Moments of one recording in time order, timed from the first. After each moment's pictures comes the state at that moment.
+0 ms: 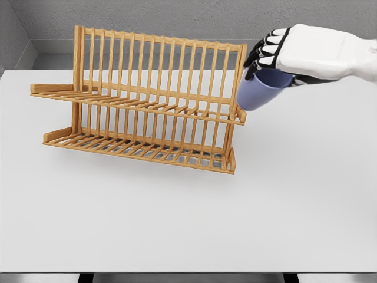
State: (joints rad) left arm 0.02 0.00 -0.24 -0.17 0.23 0.09 -0.21; right arm -0.80 -0.88 0.46 -1.75 0.25 -0.61 0.61
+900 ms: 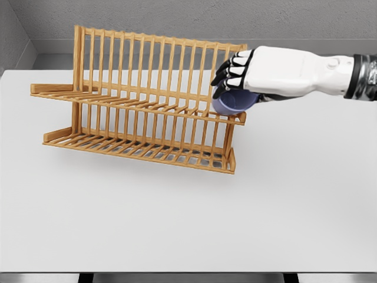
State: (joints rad) left arm 0.02 0.00 -0.24 -0.17 0.23 0.09 -0.21; right arm -0.84 -0.81 0.59 -1.75 0.24 -0.61 0.61
